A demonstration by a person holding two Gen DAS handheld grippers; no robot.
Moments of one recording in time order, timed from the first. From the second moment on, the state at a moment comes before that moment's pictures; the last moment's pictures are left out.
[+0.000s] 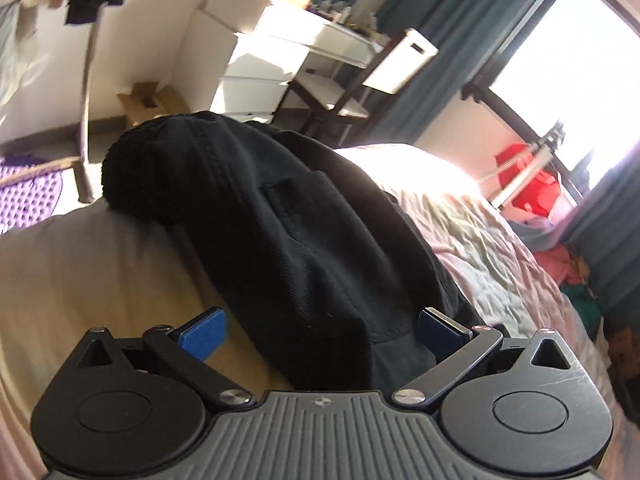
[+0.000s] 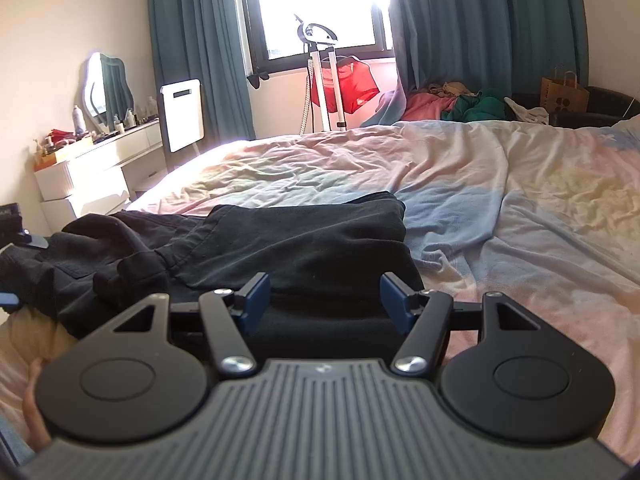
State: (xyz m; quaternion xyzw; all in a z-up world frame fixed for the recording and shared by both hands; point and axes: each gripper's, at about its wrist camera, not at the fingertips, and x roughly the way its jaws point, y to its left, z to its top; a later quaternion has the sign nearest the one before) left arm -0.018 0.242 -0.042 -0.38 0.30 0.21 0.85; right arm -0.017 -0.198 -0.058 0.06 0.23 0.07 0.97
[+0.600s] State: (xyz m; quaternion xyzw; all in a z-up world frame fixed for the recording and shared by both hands) left arm 0.003 0.379 -0.109 -0.62 0.21 0.22 0.72; right arm 0.026 -0.167 -0.078 0.02 0.25 0.08 0.96
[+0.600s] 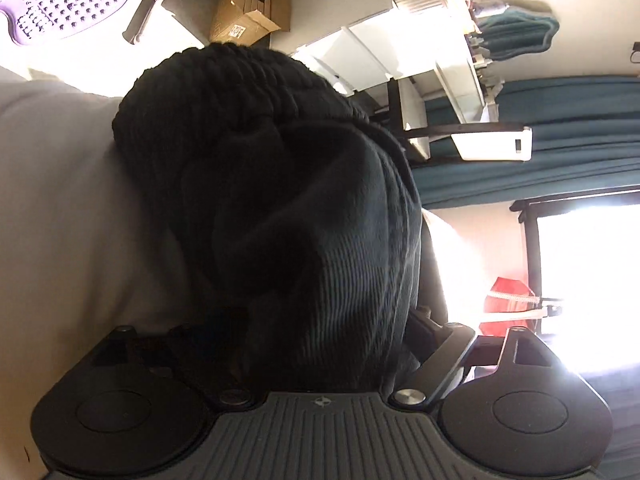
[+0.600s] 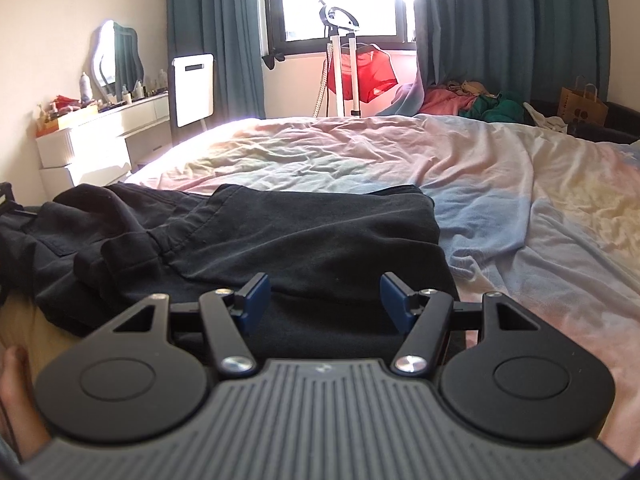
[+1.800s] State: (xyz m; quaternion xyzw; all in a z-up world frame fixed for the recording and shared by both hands) left arm 0.063 -0.202 -0.018 0.11 0.08 0.03 0.99; right arm 0.009 -0.348 -0.044 0.32 0.22 -0.05 0.92
